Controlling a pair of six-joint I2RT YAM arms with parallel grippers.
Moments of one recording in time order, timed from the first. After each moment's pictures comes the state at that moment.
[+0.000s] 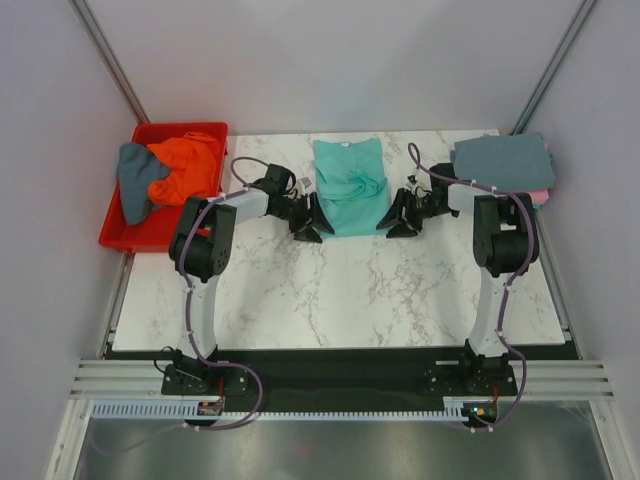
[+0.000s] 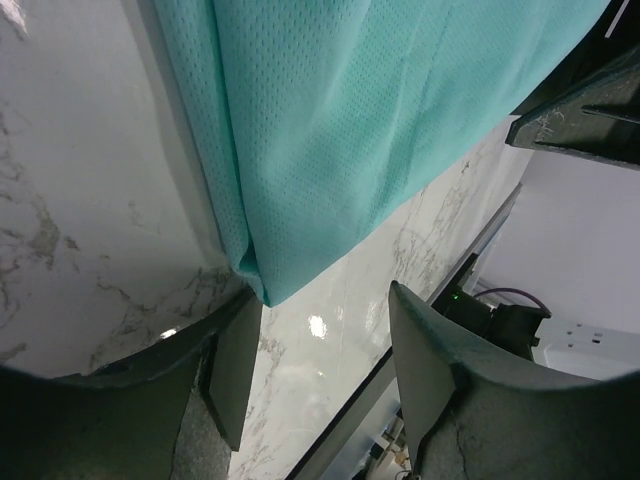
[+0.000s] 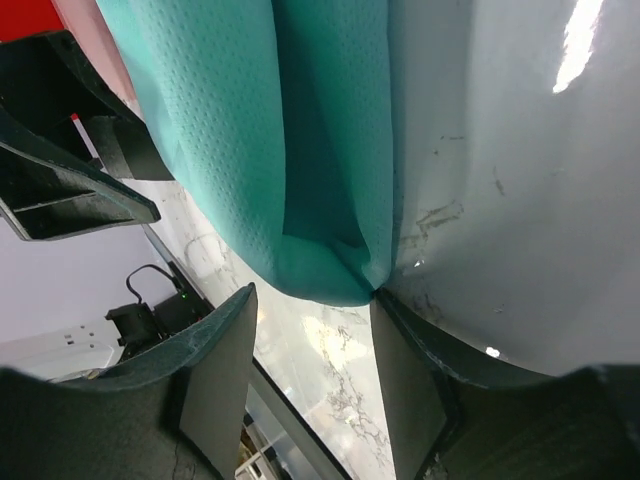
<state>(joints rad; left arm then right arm) -0.34 2.18 1.46 -0.36 0.77 -0.58 0.06 2.14 1.39 -0.48 -0.84 0.40</state>
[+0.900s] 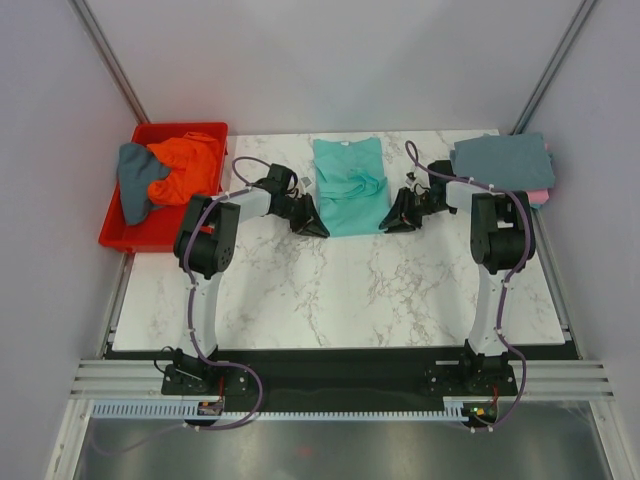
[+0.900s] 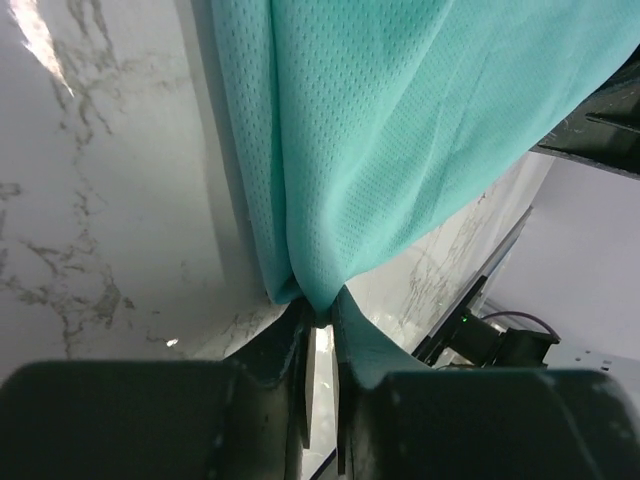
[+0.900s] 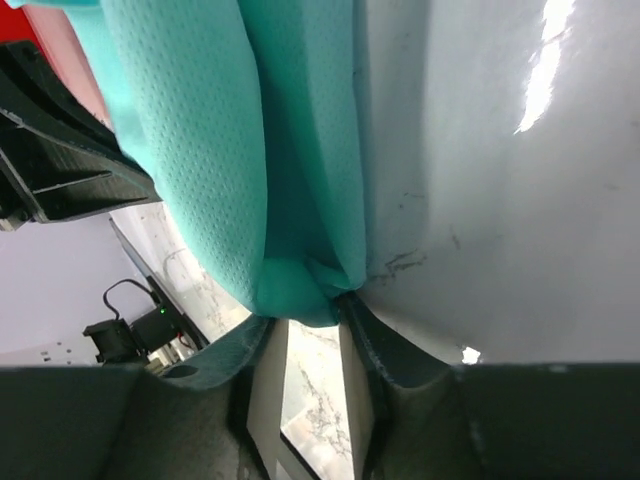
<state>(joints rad) -0.34 2.23 1.50 -0.34 0.73 -0.60 0.06 2.18 1.45 -0.49 -0.80 0.37</state>
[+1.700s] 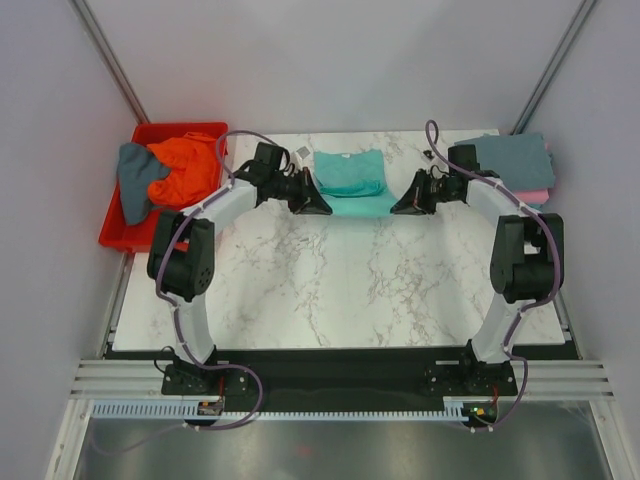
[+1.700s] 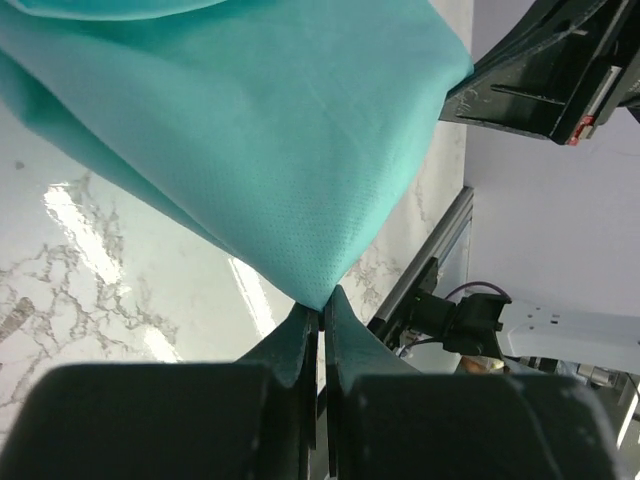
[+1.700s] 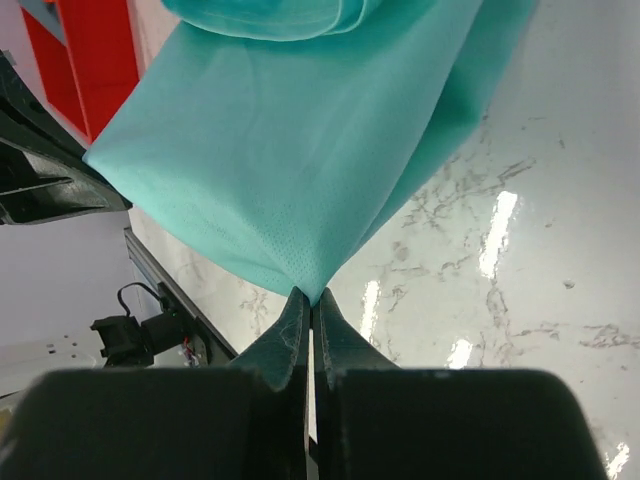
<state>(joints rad) -0.35 1.98 1.46 -0.32 0.78 -0.60 0.03 1.90 1.35 -0.48 -0.79 0.36</state>
